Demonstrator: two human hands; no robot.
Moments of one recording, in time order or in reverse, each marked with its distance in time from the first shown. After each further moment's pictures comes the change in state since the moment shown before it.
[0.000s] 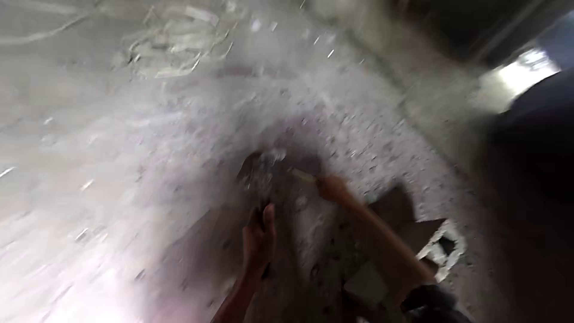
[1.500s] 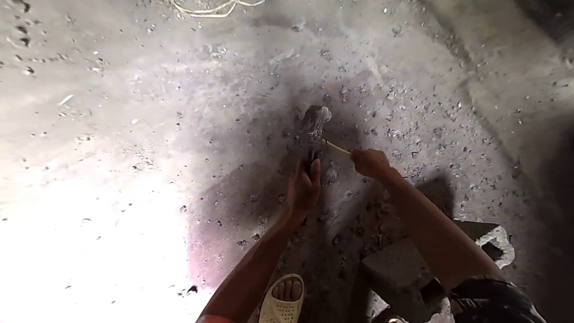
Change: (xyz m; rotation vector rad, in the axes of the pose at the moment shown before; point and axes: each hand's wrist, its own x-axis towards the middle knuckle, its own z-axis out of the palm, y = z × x) left_hand 0.026 -0.010 0.029 0.069 -0.137 -0.105; right_hand 0.038 0.022 -0.009 -0.294 -0.100 -0.032
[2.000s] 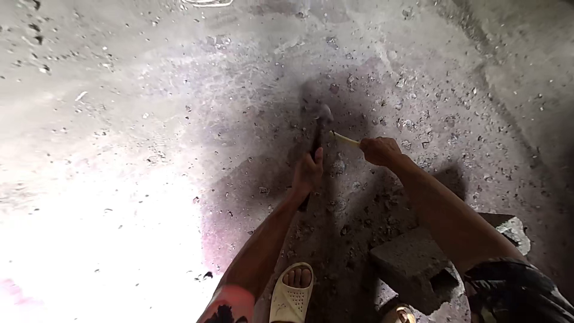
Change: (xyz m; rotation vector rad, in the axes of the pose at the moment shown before) left_hand 0.034 -0.018 -0.003 0.041 -0.143 -0.146; right_hand 0.007 0.004 -0.002 -0.096 0.006 -0.019
